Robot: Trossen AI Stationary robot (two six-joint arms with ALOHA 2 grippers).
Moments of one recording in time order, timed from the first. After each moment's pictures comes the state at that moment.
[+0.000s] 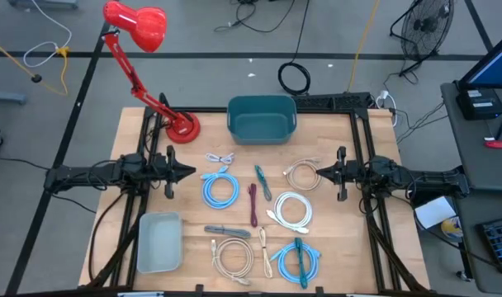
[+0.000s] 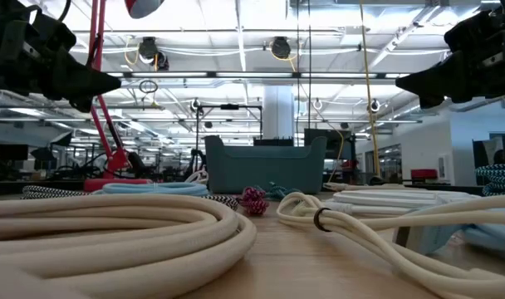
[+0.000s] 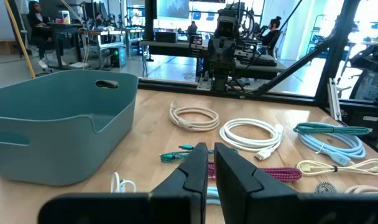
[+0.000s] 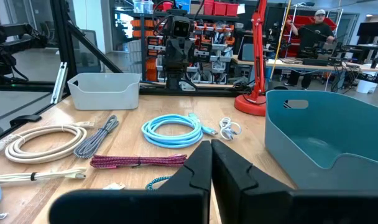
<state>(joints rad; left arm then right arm) 0.05 0.08 0.02 0.03 -0.04 -0.06 -0.05 0.06 0.01 0.04 0.00 -0.04</state>
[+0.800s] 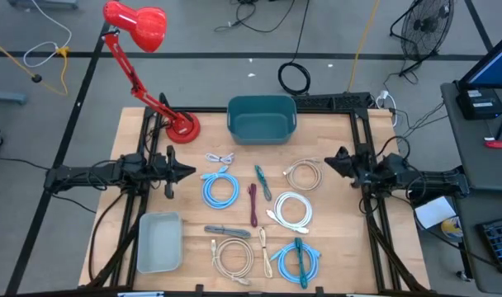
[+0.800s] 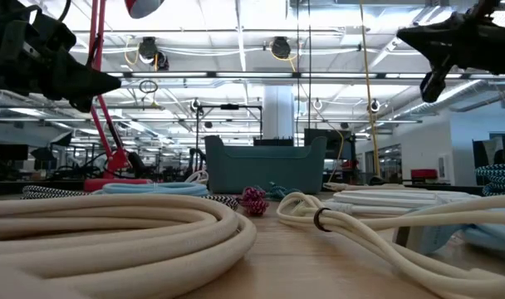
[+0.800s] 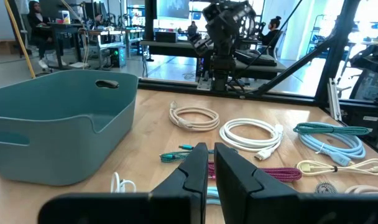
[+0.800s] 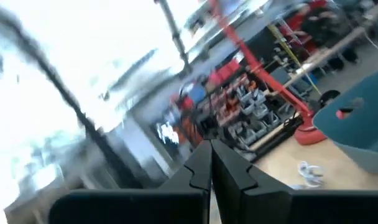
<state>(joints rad) 0.05 0.08 0.02 0.03 -0.04 -0.06 -0.05 0.06 0.01 0.38 0.09 0.73</state>
